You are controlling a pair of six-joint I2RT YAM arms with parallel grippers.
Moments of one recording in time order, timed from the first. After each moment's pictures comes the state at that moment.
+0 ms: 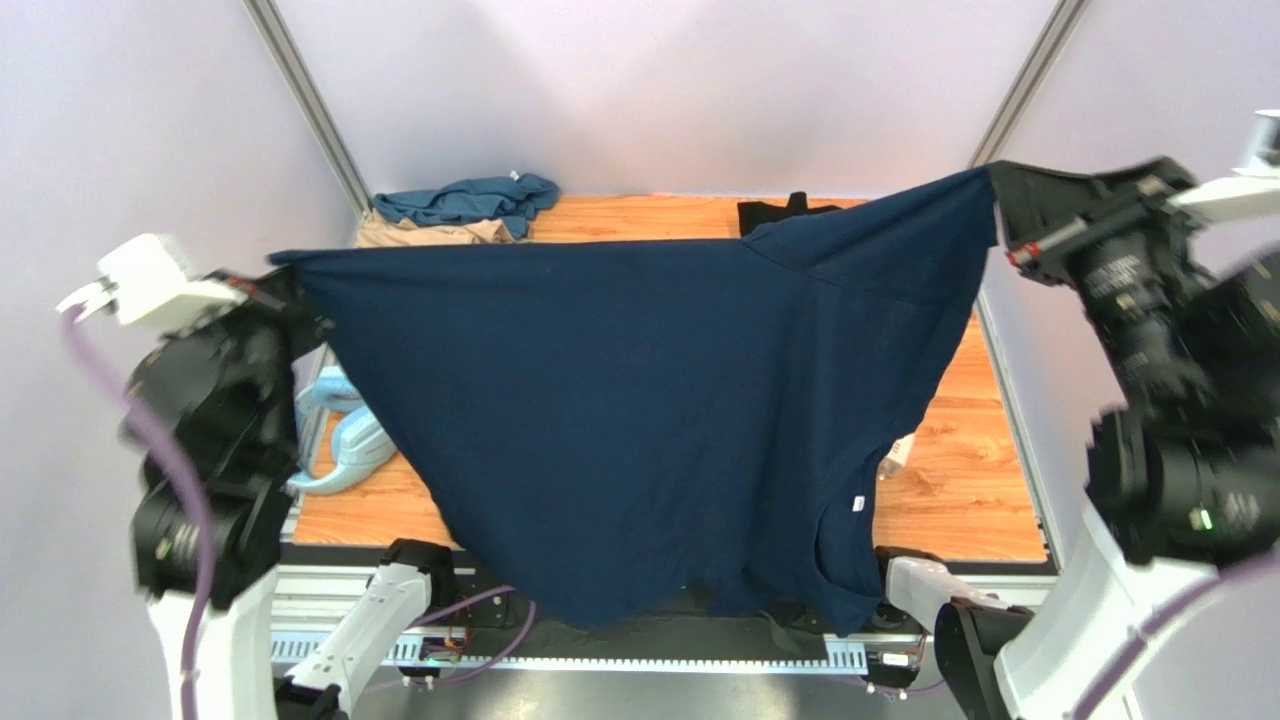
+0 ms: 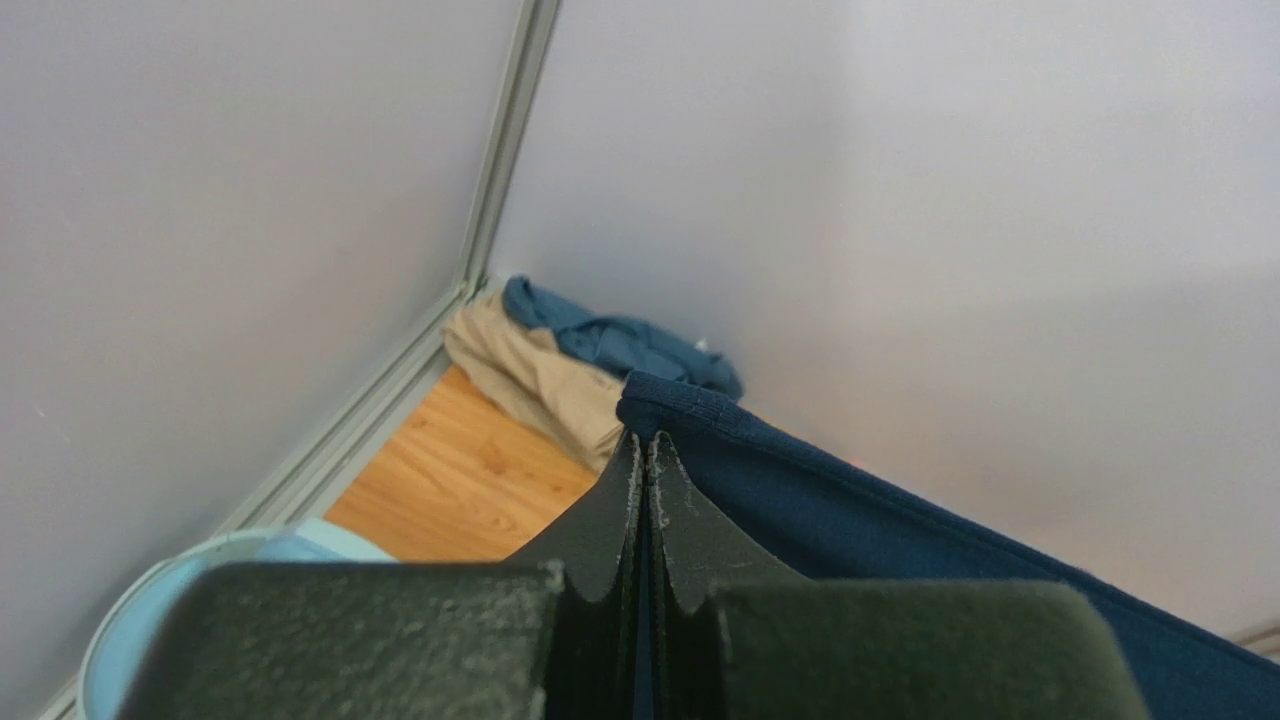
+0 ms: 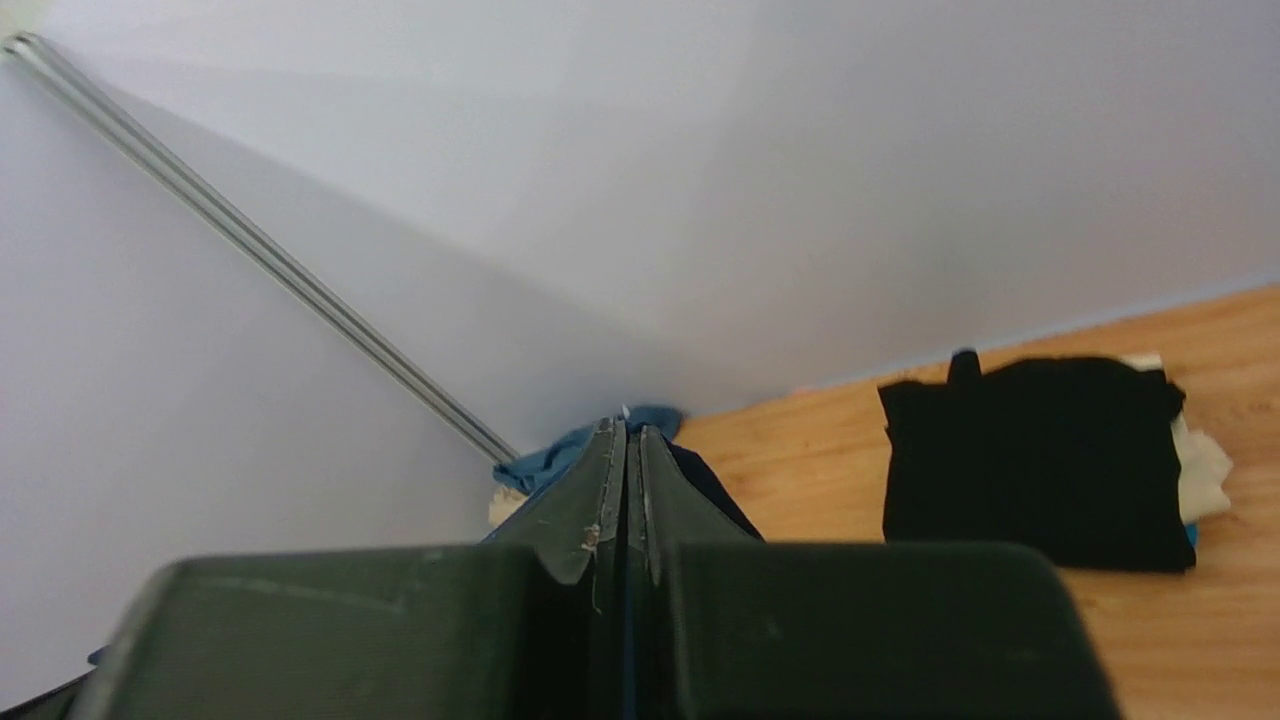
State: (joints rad) left arm -0.17 0.73 1.58 -0.74 -0.49 -0.36; right arm -0.15 1.12 2.26 -0.94 -0.28 0.64
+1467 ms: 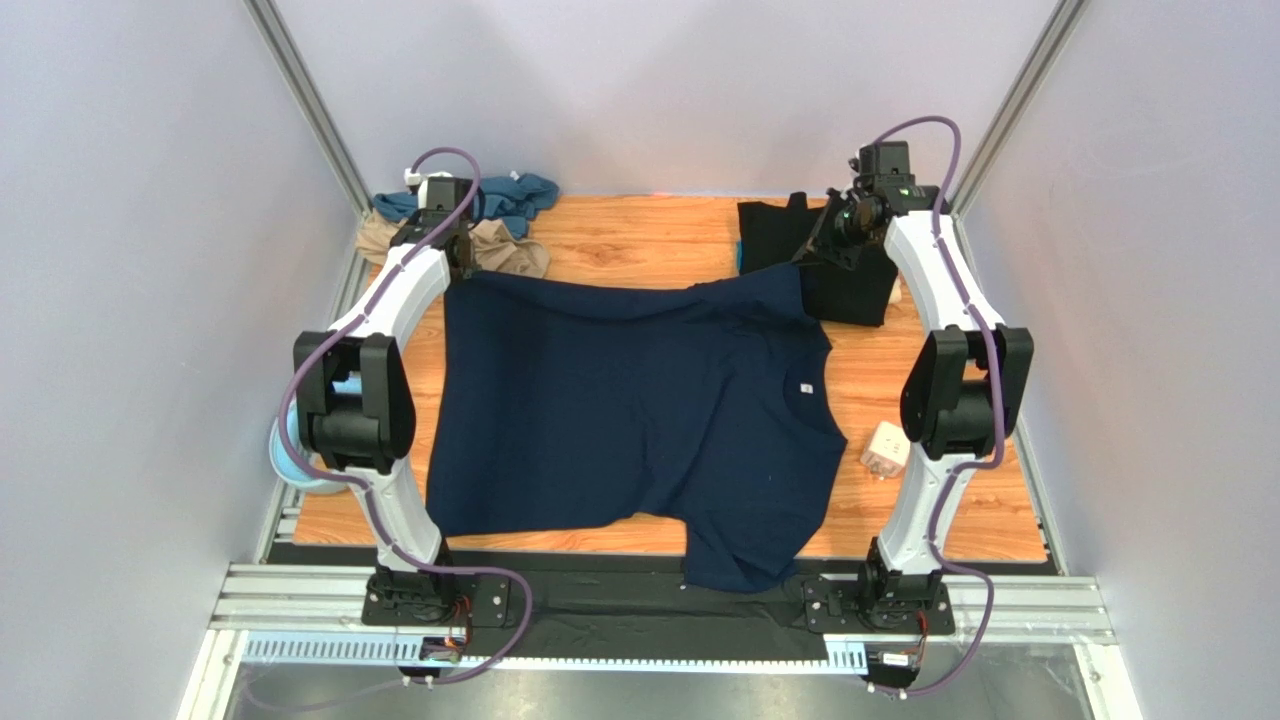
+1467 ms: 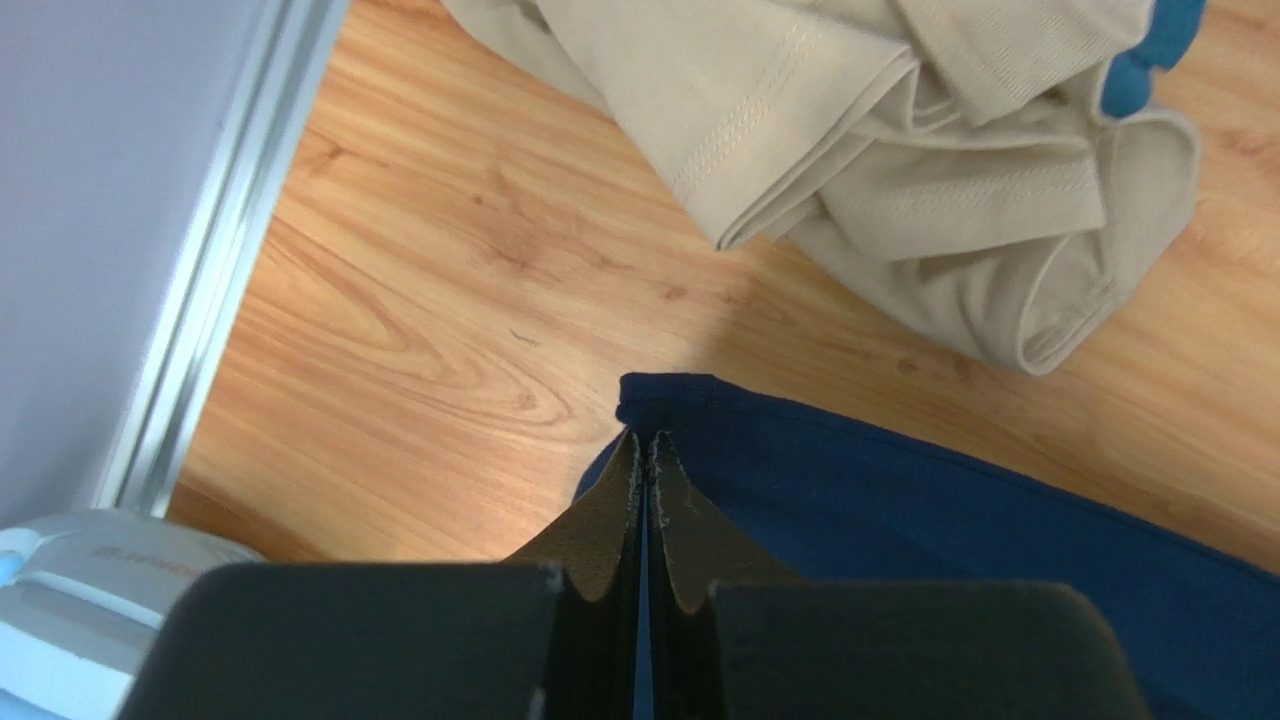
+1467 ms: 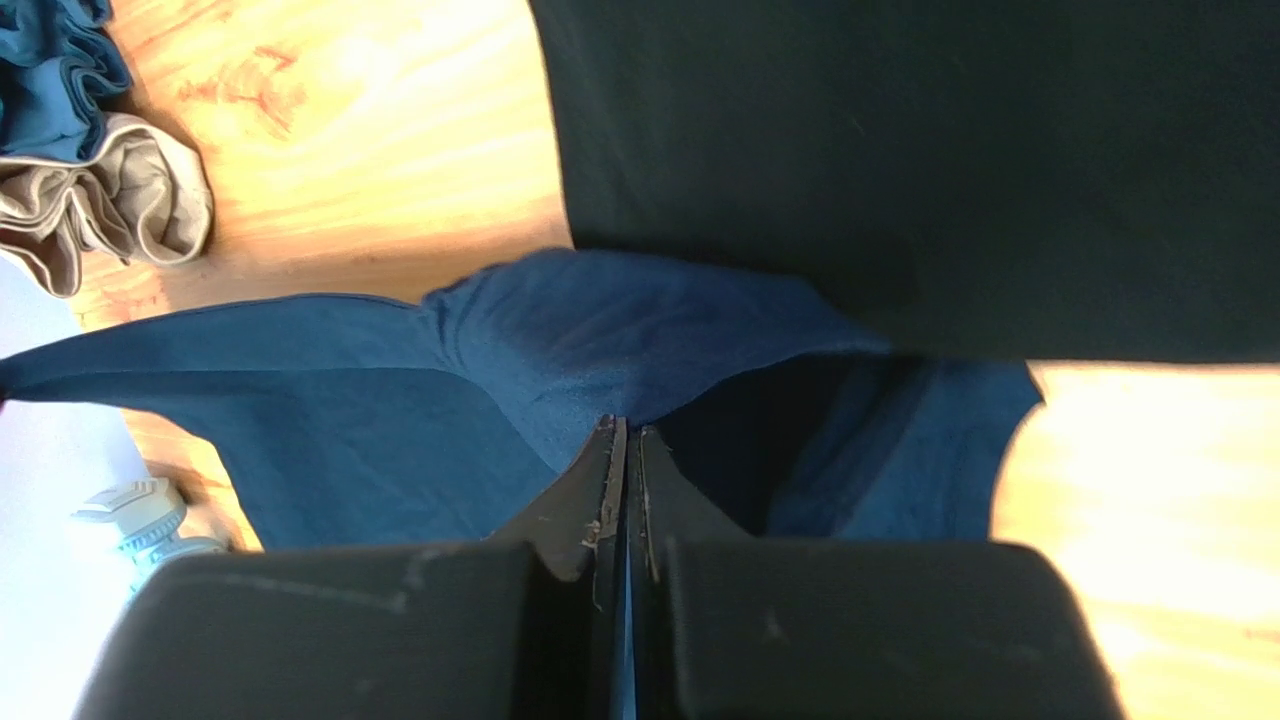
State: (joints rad) left arm -0.08 1.85 1.53 -0.49 -0.45 -0.28; right arm 0.02 1.96 1.85 -0.82 -0.30 0.47
